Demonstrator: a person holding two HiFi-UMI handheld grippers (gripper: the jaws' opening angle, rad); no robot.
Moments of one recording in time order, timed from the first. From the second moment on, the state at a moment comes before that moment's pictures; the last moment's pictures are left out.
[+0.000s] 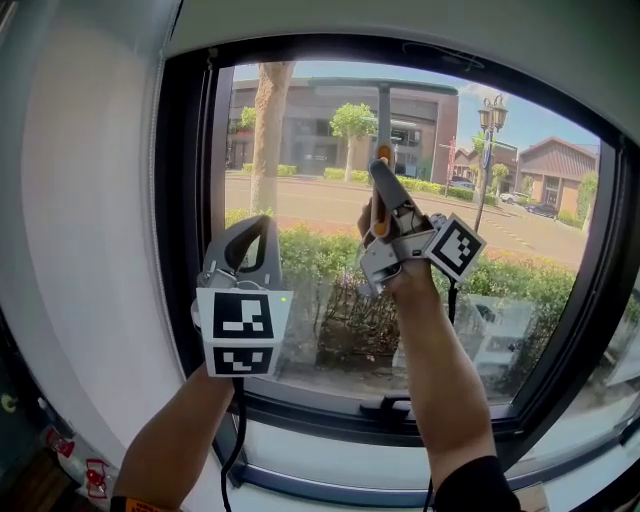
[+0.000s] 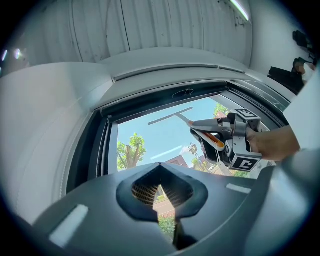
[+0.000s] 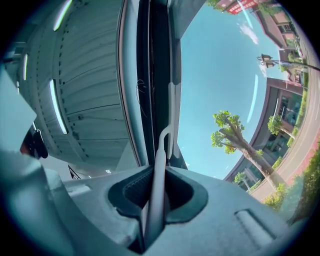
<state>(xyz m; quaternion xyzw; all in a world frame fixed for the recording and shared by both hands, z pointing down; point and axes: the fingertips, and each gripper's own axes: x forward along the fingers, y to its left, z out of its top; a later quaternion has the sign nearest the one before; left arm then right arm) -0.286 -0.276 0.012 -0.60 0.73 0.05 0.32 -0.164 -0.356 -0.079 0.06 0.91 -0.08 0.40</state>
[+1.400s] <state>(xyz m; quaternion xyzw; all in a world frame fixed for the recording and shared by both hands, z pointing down) -0.229 -0.316 0.251 -0.62 0.75 -0.02 0.24 -0.119 -0.337 0.183 0.03 0.93 -0.16 0.33</state>
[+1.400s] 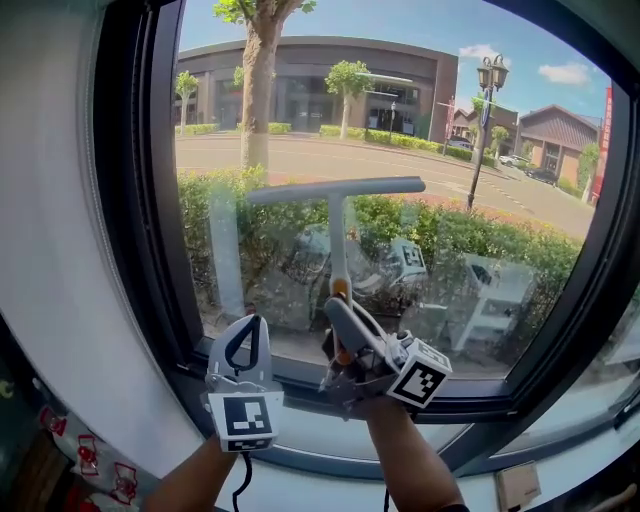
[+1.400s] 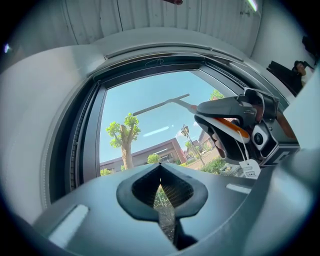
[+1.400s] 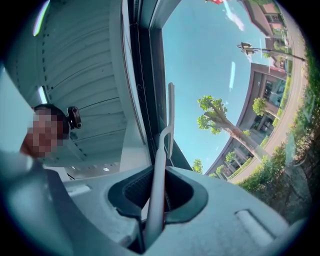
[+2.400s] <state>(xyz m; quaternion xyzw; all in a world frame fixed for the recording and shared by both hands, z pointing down) -0.176 -0.320 0.027 -0.60 0.70 0.03 0.39 -0.052 -0.377 -0.080 0.05 0.92 -0.06 0.39</state>
